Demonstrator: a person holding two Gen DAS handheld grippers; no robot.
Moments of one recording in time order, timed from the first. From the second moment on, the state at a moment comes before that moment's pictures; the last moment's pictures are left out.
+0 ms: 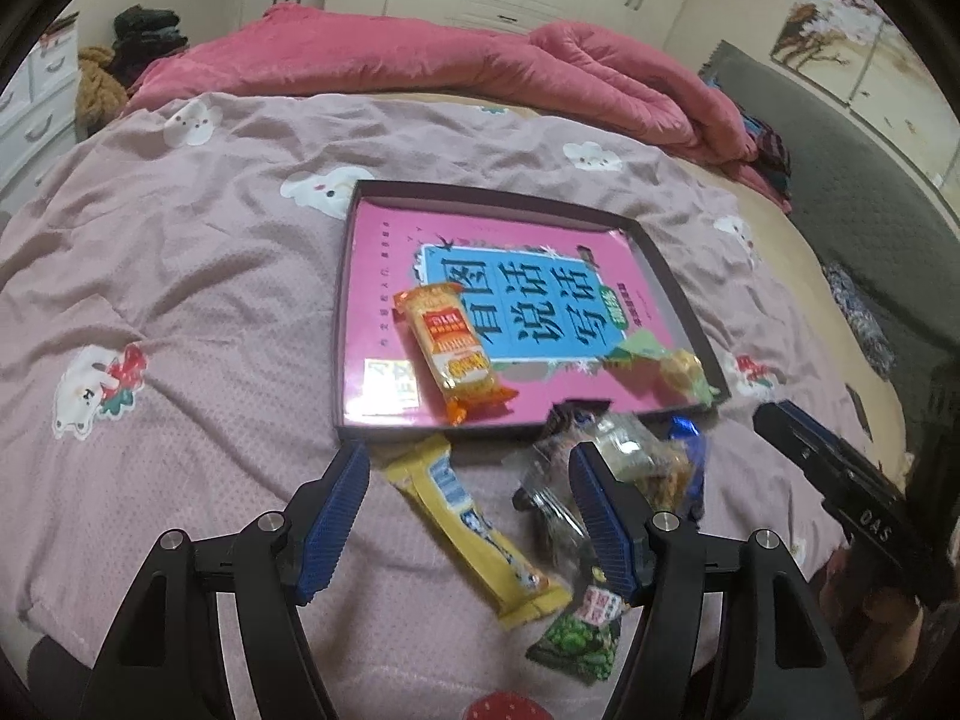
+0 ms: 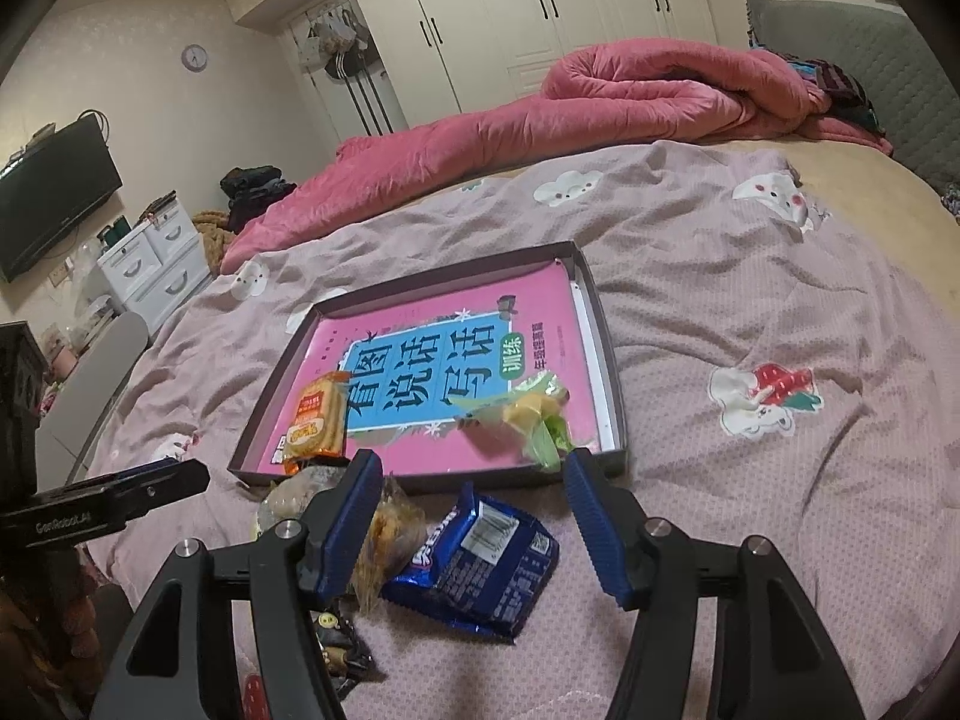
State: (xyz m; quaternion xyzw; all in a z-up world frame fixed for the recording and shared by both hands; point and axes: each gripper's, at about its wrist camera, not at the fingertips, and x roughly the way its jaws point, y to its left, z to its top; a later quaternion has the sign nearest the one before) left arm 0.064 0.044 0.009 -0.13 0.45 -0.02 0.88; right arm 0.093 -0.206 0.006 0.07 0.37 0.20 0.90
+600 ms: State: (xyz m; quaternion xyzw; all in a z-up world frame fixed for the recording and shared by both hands) left arm 0.036 0.006 -0.009 -0.09 0.49 -0.07 0.87; right arm 0.077 -0.213 -0.012 0.07 0.41 0.19 0.89
